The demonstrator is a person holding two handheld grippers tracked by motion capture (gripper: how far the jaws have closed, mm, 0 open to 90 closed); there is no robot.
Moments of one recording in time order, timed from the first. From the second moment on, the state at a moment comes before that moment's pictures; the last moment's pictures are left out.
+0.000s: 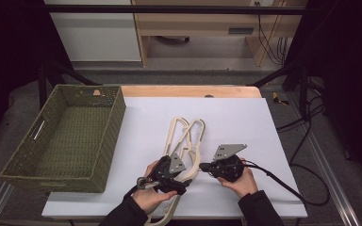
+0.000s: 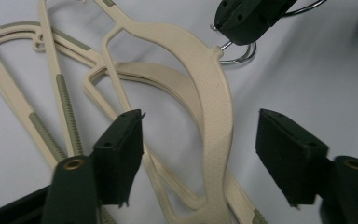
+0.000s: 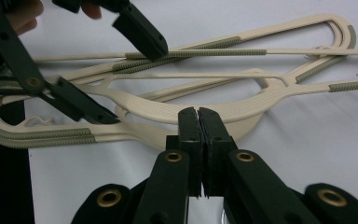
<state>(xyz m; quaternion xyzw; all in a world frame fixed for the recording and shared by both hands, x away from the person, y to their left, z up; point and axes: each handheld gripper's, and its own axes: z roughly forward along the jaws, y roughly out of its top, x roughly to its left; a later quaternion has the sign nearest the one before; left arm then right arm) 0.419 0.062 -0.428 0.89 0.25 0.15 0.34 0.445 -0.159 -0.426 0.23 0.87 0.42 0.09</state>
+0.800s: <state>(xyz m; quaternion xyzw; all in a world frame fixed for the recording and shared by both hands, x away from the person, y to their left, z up) 0.416 0.042 -0.436 0.90 0.27 0.15 0.31 0.435 -0.160 -0.409 0.22 0.86 0.45 0.11</state>
